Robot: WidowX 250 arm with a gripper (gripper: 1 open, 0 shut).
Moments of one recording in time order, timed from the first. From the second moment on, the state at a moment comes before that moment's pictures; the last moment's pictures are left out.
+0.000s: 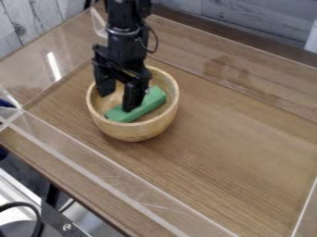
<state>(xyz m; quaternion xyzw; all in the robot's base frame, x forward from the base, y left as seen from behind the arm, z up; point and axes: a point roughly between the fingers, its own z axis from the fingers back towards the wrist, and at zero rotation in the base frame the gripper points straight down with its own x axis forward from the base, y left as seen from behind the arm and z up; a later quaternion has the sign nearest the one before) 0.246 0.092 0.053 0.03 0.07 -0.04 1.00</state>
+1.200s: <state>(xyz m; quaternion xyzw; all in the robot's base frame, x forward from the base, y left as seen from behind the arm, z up) 0.256 0.080 0.067 0.02 0.06 -0.11 0.99</state>
